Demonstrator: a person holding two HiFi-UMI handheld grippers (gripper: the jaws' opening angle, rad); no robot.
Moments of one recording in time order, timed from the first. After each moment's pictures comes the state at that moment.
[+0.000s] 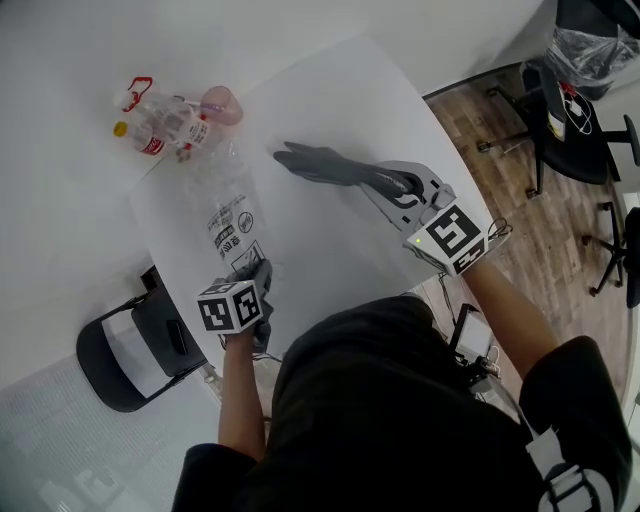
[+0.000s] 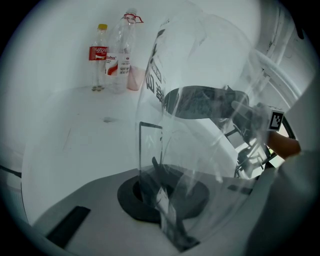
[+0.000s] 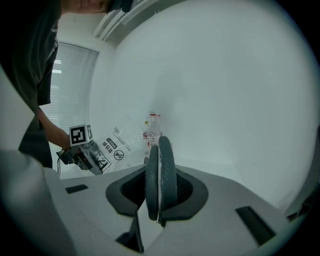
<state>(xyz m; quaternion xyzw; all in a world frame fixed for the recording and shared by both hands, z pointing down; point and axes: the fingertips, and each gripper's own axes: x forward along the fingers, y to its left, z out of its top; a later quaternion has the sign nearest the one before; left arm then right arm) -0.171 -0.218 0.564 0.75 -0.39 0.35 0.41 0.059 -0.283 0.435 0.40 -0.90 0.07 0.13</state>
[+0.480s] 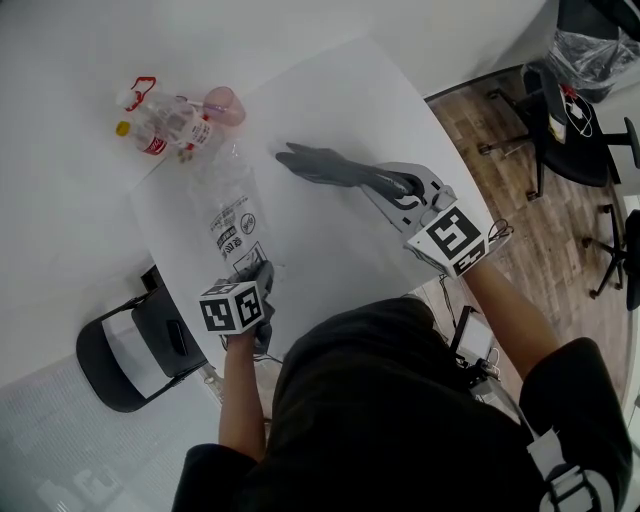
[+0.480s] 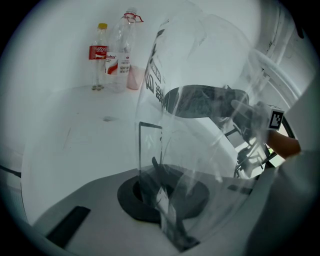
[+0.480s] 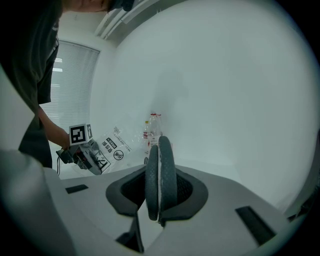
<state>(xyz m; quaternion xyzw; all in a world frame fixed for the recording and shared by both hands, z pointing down) -0.172 -0.216 0.565 0.75 -0.39 0.35 0.41 0.057 -0.283 0.434 0.40 -0.90 0.06 0.13</state>
